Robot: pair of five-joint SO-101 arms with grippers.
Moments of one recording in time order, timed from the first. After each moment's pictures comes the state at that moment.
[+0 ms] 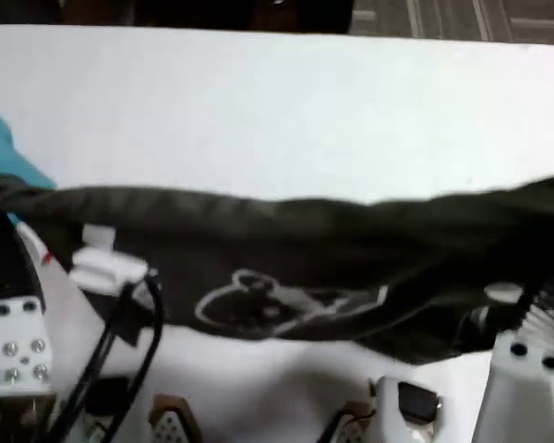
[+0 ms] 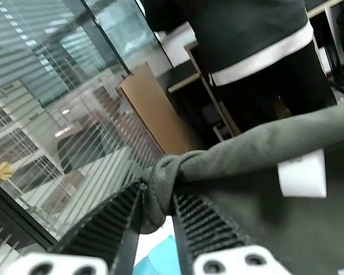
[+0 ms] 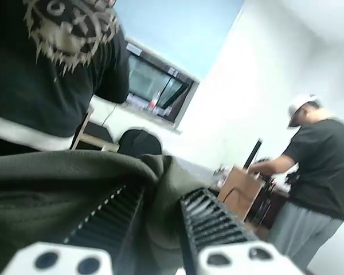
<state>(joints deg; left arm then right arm) -15.5 -50.5 -37.2 101.2 -27.7 14.2 -45.2 -54.7 91.2 26.7</state>
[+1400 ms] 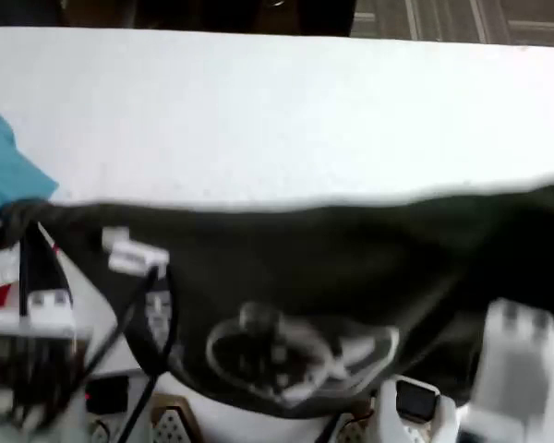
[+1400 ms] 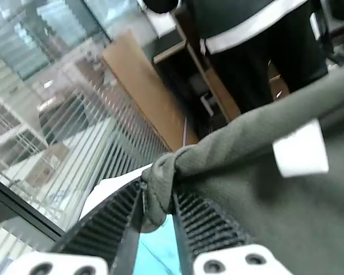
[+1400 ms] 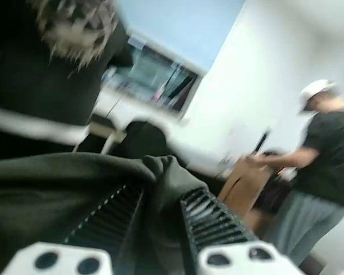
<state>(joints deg) -17.1 -62.9 -8.4 92.9 -27.7 13.1 -47.0 -41.1 87.4 26.7</state>
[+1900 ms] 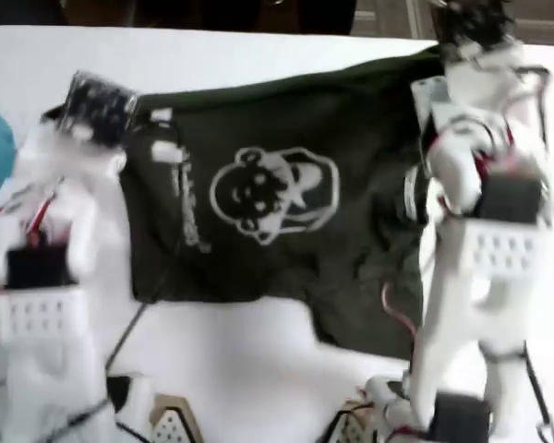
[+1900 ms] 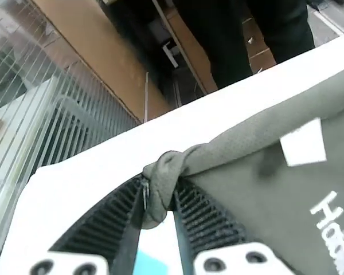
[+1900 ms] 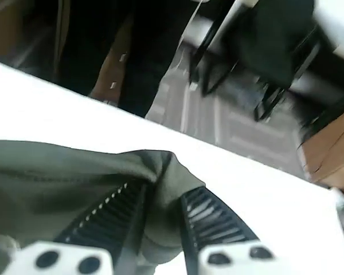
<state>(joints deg) -13.6 -43.3 29.7 43.3 -27.7 2.6 -18.8 -6.8 57.5 26.7</state>
